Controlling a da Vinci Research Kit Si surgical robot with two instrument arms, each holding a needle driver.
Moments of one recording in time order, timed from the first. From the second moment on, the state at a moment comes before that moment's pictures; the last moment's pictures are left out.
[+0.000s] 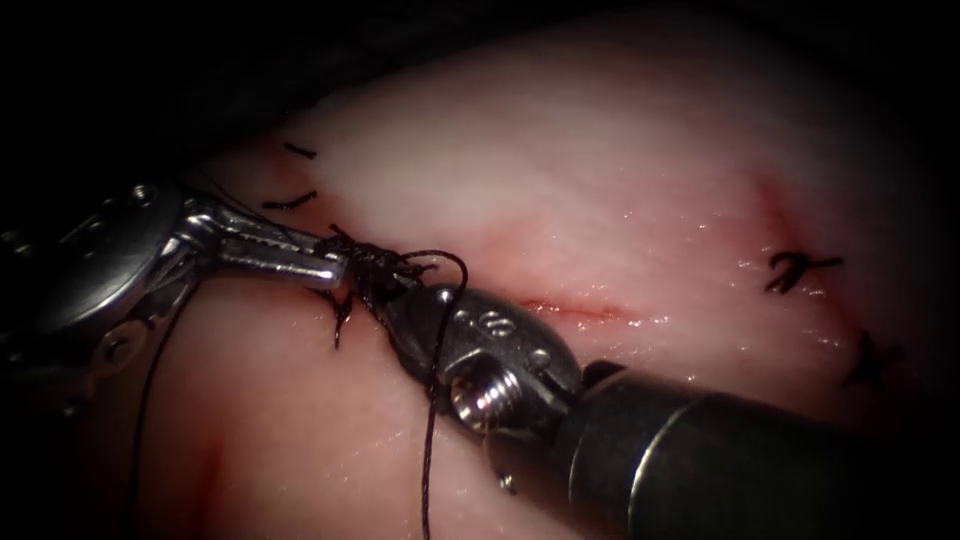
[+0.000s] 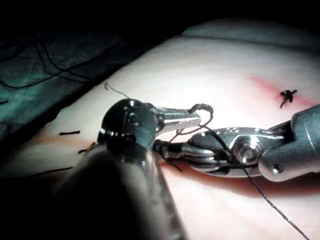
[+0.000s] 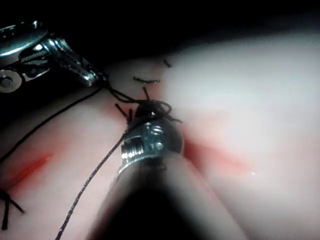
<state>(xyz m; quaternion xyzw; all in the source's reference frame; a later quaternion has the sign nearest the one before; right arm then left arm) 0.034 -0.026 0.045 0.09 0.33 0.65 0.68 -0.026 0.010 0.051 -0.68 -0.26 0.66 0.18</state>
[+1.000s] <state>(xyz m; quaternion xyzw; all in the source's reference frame) 0.033 -0.033 0.038 0.14 0.38 0.66 0.63 -0.025 0.016 0.055 -0.66 -0.24 0.68 0.21</state>
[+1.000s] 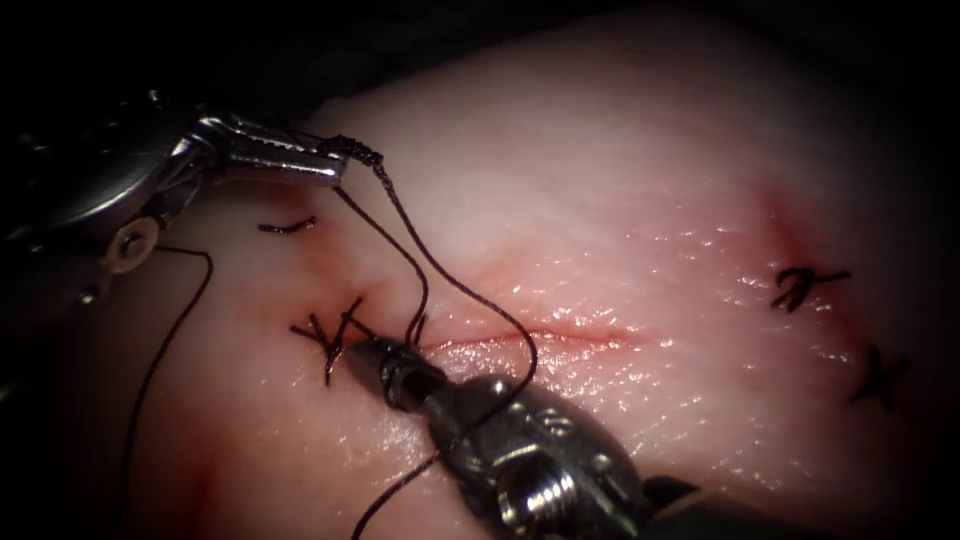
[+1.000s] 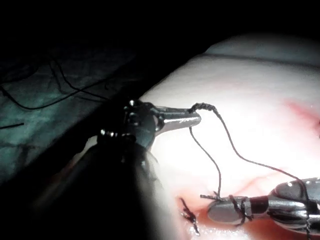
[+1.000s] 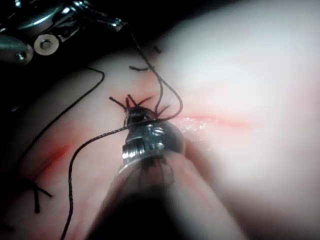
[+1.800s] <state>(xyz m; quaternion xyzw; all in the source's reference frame) 0.032 -0.032 0.039 0.01 0.41 0.54 0.73 -0.025 0.016 0.056 -0.66 -0.23 0.69 0.21</state>
